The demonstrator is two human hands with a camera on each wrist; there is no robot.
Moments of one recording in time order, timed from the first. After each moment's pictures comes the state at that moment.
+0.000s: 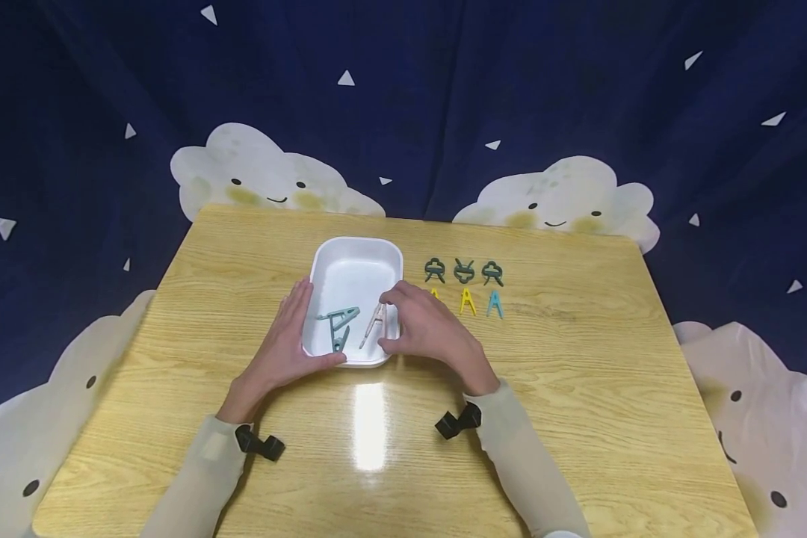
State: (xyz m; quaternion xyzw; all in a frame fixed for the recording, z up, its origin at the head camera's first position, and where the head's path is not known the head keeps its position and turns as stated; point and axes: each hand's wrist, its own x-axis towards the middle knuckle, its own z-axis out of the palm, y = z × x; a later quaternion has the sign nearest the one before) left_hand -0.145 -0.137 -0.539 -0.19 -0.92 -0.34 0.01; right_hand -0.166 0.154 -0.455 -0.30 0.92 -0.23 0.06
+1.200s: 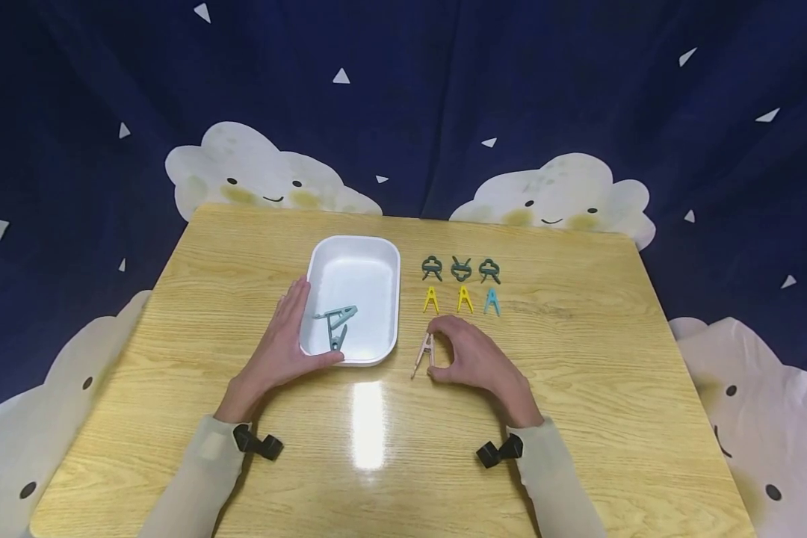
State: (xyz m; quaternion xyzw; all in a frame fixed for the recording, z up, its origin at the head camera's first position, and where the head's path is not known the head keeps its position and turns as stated) left_hand -0.144 -0.137 -0.538 -0.18 -0.92 -0.35 0.01; right_hand -0.128 0.235 -0.513 -0.24 0.92 -0.29 0.08
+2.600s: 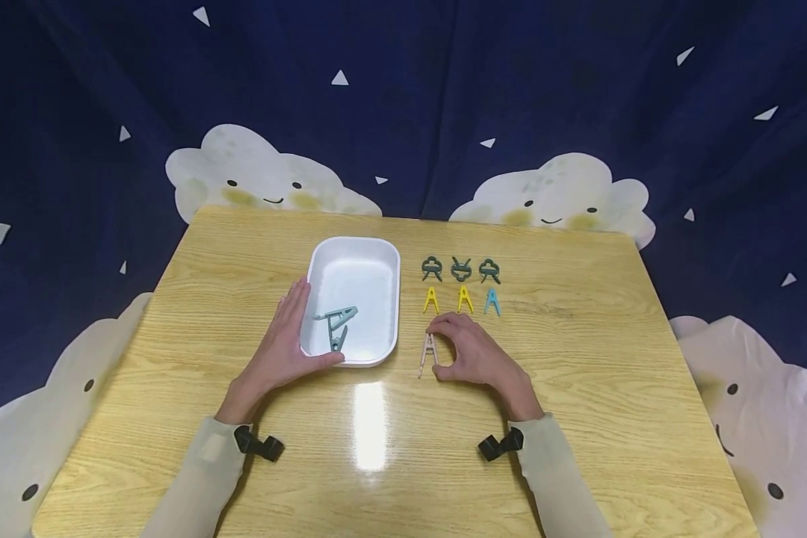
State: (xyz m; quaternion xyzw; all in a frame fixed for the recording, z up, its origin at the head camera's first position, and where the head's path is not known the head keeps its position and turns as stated) left_hand -0.144 -0.136 -0.539 -0.19 -0.92 -0.35 0.02; right_hand -0.138 0.244 -0.530 -0.27 0.92 -0.27 0.08
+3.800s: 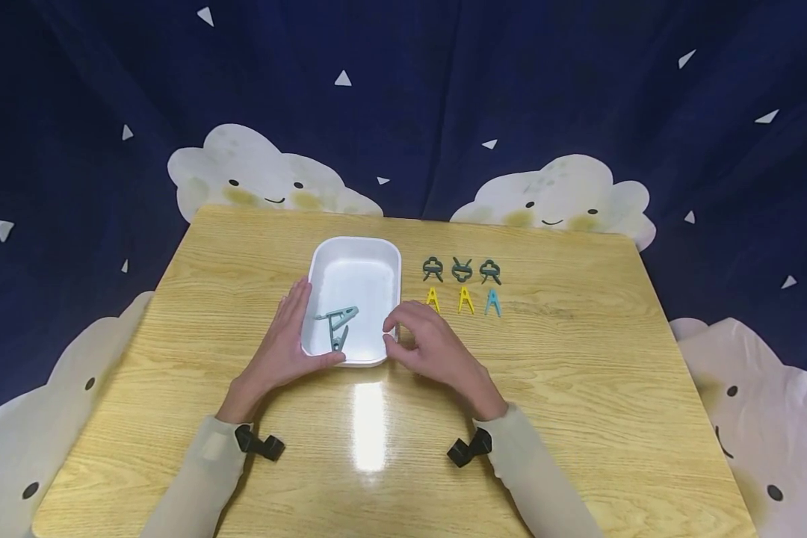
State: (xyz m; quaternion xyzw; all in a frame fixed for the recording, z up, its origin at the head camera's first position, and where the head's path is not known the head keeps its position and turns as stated) left_hand -0.143 -0.136 -0.537 -0.19 -0.92 -0.35 0.02; right_hand -0.135 0.165 -0.479 -0.35 0.84 -0.40 -0.06
